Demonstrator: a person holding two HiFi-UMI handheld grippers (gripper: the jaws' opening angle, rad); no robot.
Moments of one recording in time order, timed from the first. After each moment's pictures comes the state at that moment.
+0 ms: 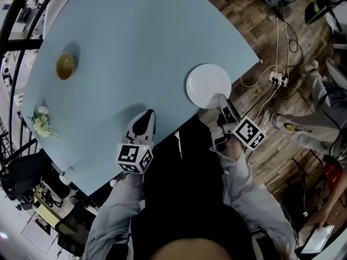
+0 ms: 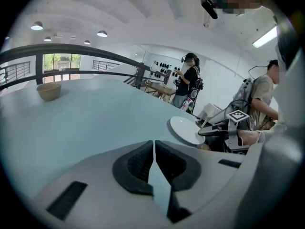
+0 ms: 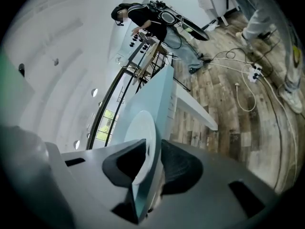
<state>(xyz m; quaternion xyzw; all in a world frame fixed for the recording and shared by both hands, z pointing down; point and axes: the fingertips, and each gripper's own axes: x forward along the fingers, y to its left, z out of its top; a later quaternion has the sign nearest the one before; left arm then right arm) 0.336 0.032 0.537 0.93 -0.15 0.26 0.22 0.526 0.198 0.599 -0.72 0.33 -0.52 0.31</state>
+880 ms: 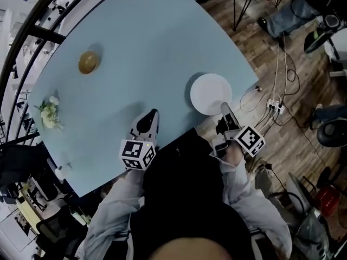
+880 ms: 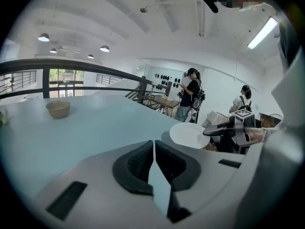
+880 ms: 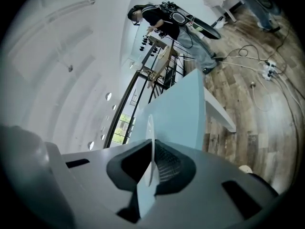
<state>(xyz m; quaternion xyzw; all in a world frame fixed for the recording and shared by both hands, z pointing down) 0.327 0.014 0.498 0.95 -0.18 0.19 0.19 0.525 0.175 0.541 -0.72 0.39 -0.48 0.32</state>
